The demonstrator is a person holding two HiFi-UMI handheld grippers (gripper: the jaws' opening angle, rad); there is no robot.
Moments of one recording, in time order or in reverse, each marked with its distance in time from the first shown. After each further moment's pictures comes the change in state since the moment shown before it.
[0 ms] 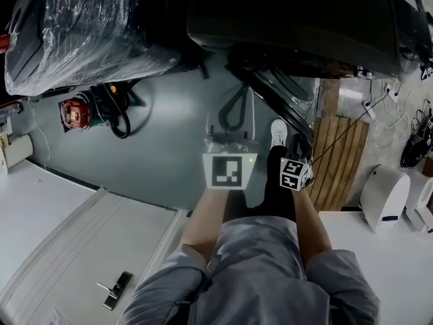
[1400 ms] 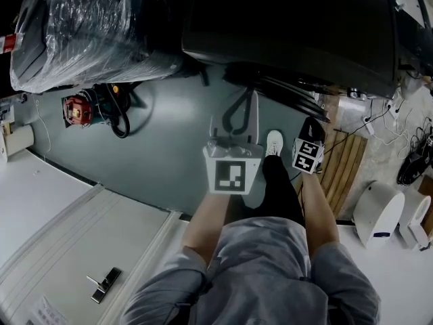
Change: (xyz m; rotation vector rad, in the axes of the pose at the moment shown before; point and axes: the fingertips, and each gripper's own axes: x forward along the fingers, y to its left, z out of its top) left arm 0.042 -0.024 0.015 0.058 -0.001 0.030; right arm 0.079 -0.099 0.069 0.107 -0.096 -0.020
